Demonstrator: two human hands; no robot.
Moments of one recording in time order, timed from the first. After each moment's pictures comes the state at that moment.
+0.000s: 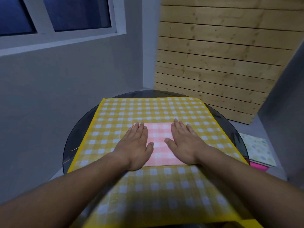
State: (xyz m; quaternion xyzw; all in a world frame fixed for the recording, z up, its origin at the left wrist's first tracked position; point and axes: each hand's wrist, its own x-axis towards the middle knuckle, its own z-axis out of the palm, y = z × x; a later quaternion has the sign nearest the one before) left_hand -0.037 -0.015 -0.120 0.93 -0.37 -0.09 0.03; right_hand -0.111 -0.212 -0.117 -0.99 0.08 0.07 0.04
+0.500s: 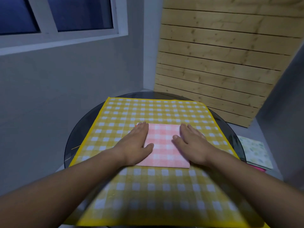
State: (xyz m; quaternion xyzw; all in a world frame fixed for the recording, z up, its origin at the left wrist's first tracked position) left_hand -0.030 -0.010 -0.113 0.90 -0.38 -0.10 0.20; right_hand -0.137 -0.216 -0.093 -0.98 0.13 0.05 0.16
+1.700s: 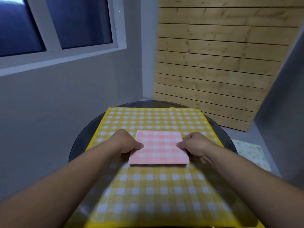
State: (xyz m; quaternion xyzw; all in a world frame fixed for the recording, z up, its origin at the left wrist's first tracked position) left_hand -0.025 -0.002 -0.059 0.91 -0.07 -0.22 0.35; right_hand -0.136 -0.217 -0.070 -0.78 0.32 -0.01 0.54
